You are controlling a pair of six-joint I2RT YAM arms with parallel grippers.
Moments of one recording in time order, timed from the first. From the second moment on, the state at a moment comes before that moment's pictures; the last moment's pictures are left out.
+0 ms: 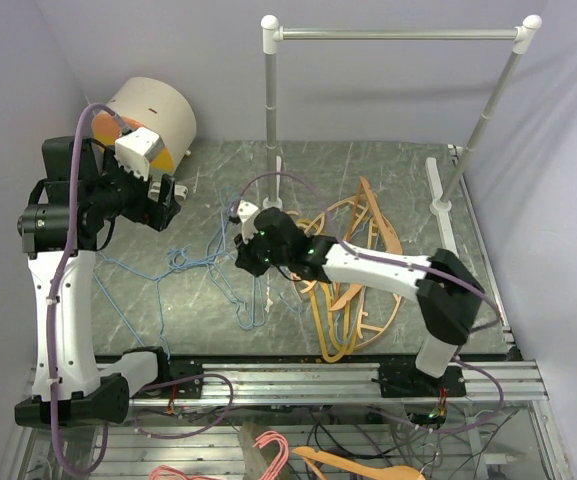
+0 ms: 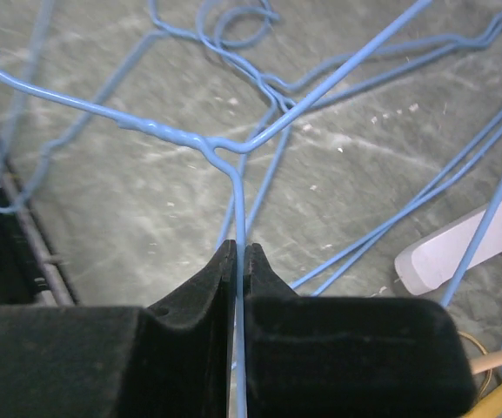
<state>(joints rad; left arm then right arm) 0.07 1.13 1.59 -1.07 0.49 0.38 1.01 1.79 1.25 -0.07 -0.08 0.14</state>
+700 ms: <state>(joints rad) 0.07 1.07 1.73 -1.20 0.41 0.34 0.82 0.95 0.84 -0.03 -0.19 0.59</state>
